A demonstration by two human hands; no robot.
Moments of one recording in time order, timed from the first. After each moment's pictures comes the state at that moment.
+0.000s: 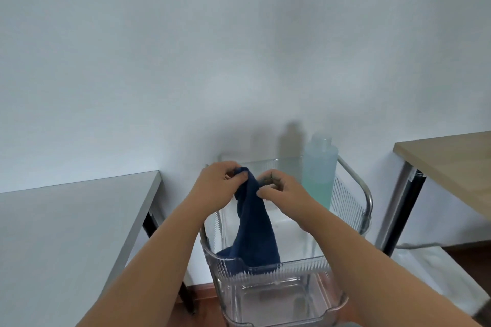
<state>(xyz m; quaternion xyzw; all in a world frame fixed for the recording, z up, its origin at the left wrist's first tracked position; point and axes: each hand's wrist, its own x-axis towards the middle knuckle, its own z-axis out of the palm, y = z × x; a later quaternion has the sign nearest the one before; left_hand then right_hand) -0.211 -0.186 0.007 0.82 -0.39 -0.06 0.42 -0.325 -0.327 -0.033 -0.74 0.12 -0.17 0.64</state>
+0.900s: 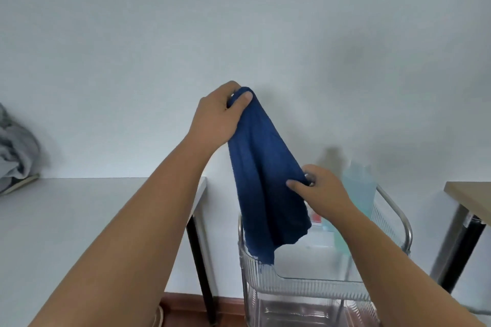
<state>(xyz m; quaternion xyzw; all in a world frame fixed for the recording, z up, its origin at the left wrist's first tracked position) -0.214 -0.129 0.156 0.75 -0.39 0.20 0.49 -0.330 -0.311 0.026 -0.86 0.15 -0.26 0.41</state>
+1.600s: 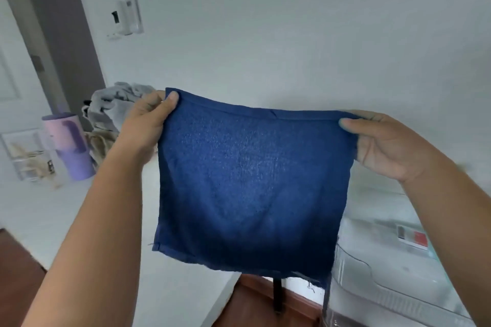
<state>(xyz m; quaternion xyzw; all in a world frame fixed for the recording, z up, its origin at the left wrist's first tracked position) -0.233 0.178 0.153 0.67 -0.23 0.21 0.67 -0.302 -0.209 0.134 -0.61 -0.21 -0.02 0.76</state>
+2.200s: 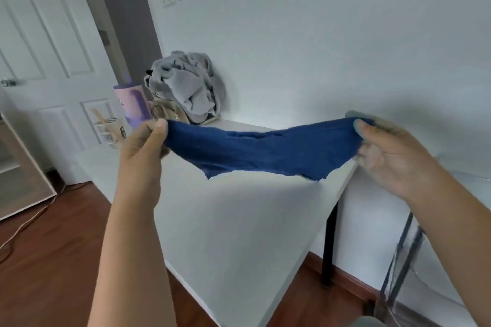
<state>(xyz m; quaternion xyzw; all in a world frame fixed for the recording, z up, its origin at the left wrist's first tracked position) -0.297 0.274 0.069 0.67 -0.07 0.33 0.66 -0.255 -0.092 0.060 -0.55 -0.18 -0.03 0.82</state>
